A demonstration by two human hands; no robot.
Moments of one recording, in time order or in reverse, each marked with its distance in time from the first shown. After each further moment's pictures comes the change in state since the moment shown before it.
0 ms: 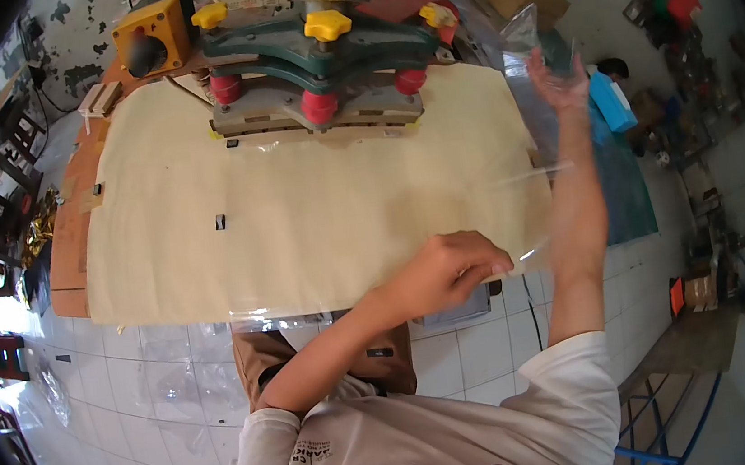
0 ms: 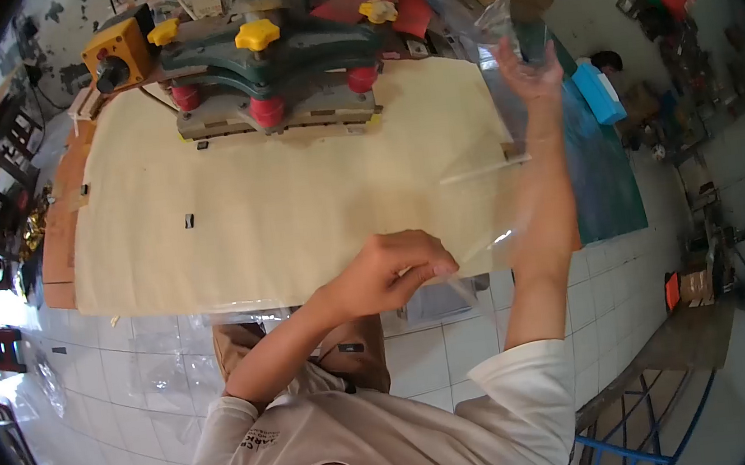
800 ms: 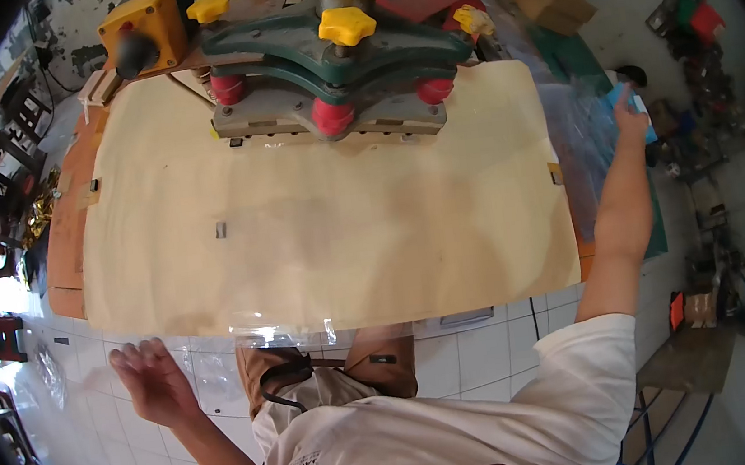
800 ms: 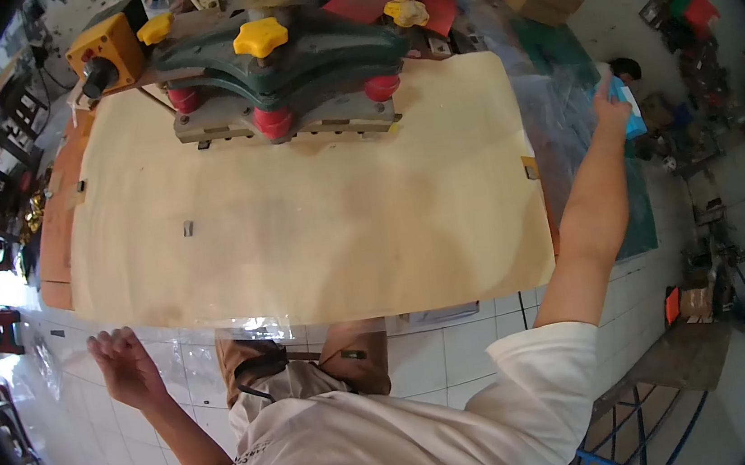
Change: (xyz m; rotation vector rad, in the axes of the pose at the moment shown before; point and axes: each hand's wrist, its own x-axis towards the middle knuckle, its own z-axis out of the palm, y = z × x) left_hand -0.240 0.124 -0.158 -0.361 1.240 0.225; right_hand 0.050 -0.224 -0.112 0.351 0.177 -0.670
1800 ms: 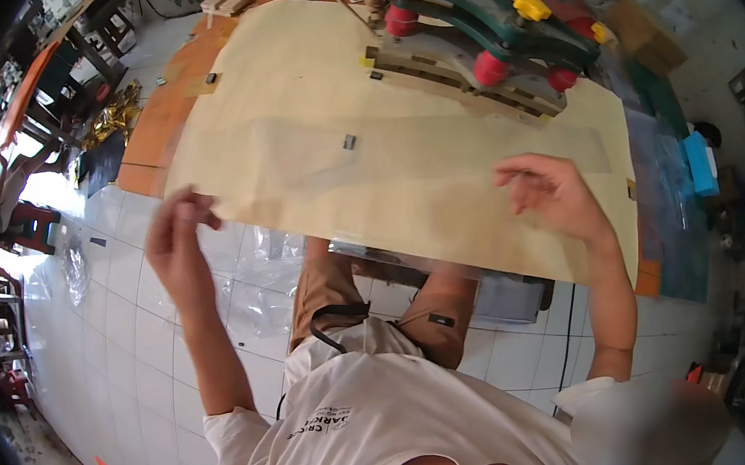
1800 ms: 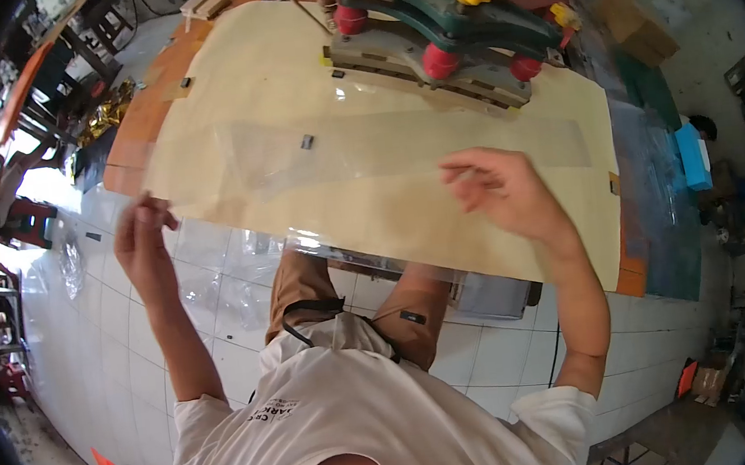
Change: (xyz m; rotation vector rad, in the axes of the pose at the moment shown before) left_hand 0.028 0.056 0.023 0.874 -0.062 0.148; right_hand -0.533 0.288 -0.019 -1.611 -1.256 0.825
